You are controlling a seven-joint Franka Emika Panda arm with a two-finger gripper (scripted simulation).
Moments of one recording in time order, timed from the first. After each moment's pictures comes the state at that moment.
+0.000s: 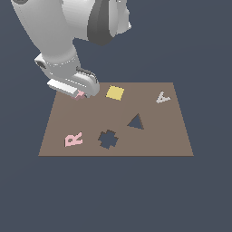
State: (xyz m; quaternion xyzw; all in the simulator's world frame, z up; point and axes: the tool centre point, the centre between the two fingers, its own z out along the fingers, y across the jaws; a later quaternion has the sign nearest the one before) arm -0.091 -0.152 0.037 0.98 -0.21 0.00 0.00
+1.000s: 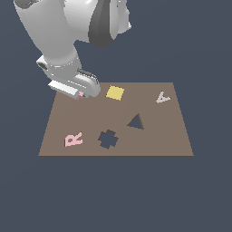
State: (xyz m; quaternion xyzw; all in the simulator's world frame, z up) arm -0.091 -0.150 0.031 0.98 -0.22 0.00 0.00
